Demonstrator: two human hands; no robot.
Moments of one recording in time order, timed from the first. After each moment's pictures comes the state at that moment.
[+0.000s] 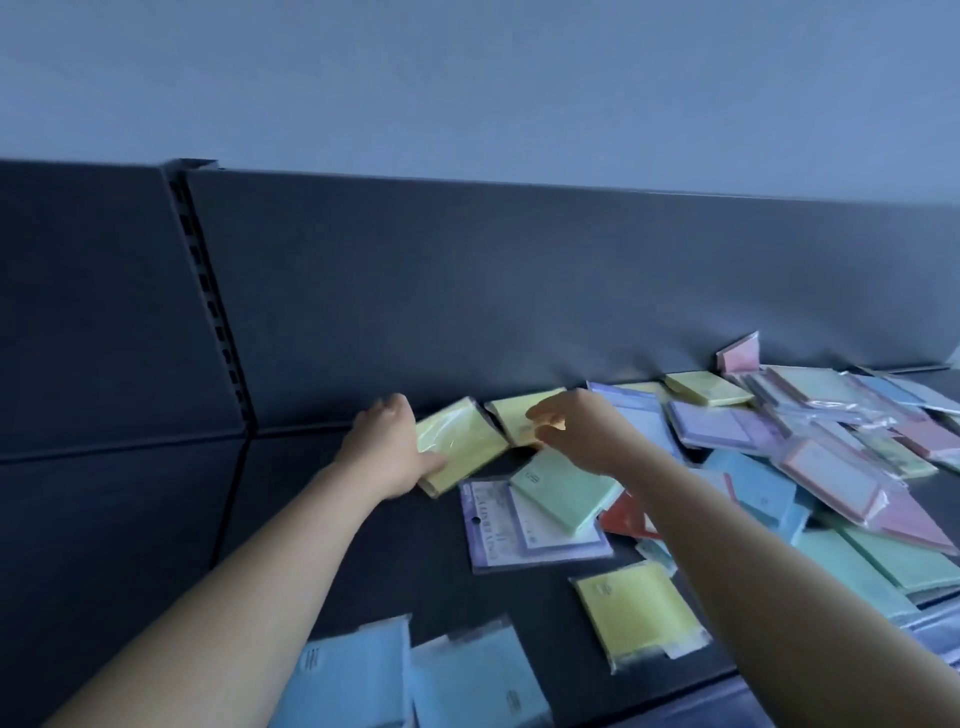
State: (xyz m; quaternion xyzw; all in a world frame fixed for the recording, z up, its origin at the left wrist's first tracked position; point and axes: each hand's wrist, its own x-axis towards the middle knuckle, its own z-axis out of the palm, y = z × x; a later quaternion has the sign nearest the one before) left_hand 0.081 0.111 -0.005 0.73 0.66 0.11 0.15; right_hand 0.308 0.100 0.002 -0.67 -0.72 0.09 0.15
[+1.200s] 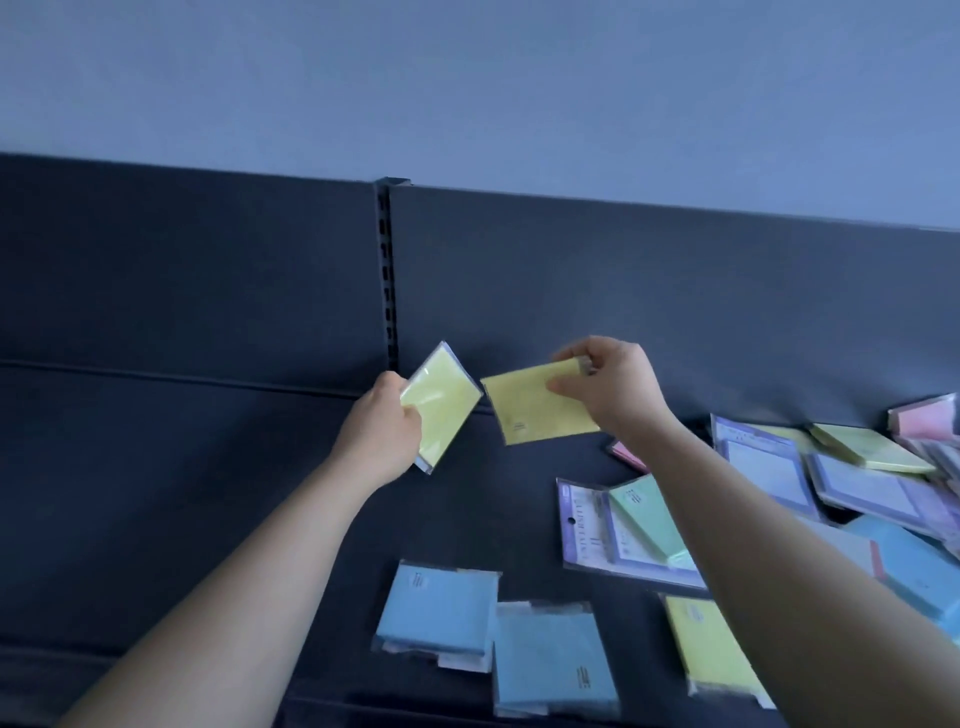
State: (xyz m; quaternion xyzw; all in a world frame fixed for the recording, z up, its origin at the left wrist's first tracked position) left_hand -0.013 0.046 0.013 0.57 0.72 0.36 0.20; right_hand 0.214 0.107 0.045 -0.54 -0.68 0.27 0.42
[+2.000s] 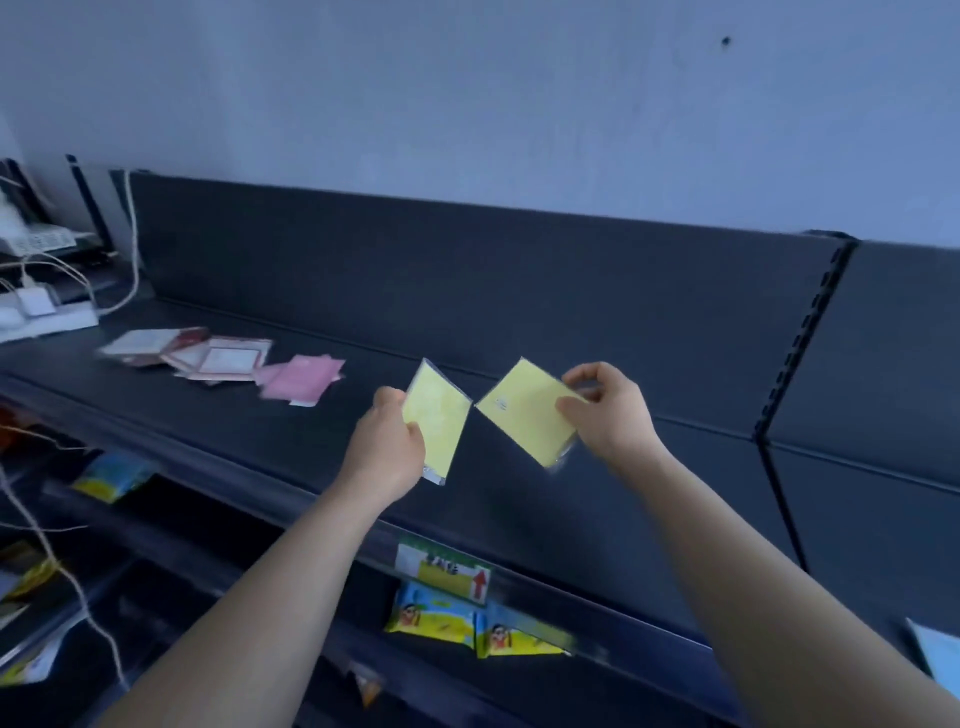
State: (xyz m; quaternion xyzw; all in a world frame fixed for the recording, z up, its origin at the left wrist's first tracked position) left_hand -0.386 -0.126 0.024 0.44 0.80 0.39 0.13; right_hand -0.193 -0.012 0.044 -0.46 -0.68 0.41 0.39
